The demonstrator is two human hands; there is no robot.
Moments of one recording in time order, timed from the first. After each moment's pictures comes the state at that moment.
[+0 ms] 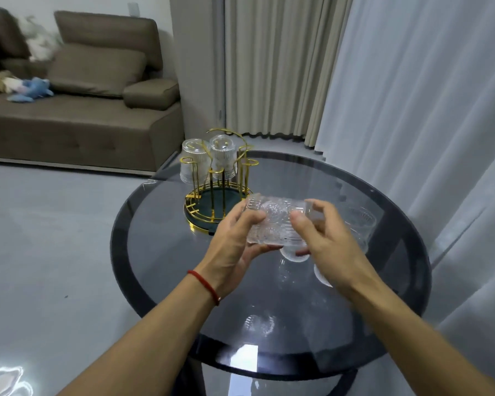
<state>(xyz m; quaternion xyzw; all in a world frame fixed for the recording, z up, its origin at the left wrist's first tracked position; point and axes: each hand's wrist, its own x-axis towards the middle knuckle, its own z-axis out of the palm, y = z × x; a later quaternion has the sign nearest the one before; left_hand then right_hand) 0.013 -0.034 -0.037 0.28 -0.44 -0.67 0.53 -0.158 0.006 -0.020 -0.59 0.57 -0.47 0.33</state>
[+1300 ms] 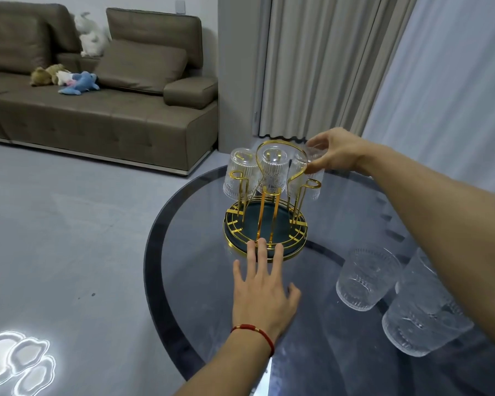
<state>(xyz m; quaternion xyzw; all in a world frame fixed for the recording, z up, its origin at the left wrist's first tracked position) 0.037 -0.097 -0.151 0.65 -0.73 -0.05 0.19 -0.125 -0.273 0.072 -0.76 0.58 -0.18 0.21</state>
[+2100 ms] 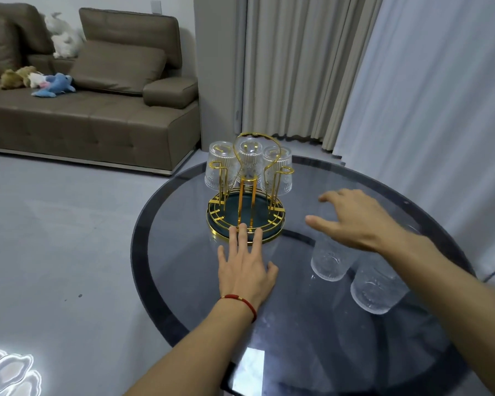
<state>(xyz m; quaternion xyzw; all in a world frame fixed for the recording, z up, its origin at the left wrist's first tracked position) 0.035 -0.093 -0.135 0.66 -0.73 -0.07 0.19 -0.172 -0.110 -0.002 -0.75 0.66 -0.07 0.00</state>
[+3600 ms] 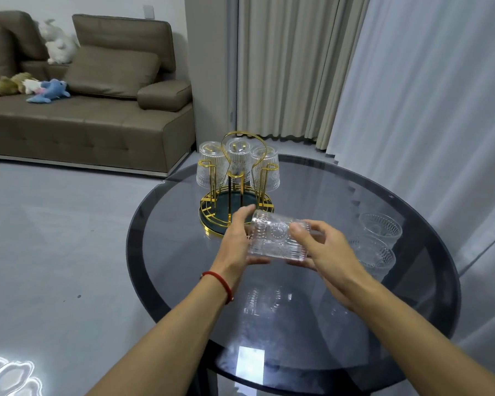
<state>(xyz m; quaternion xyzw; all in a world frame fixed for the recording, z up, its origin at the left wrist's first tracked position) 0.033 -0.069 -0.065 0.45 -0.45 -0.58 0.51 -0.138 -0.043 -0.058 -0.48 0.56 -0.49 0.46</state>
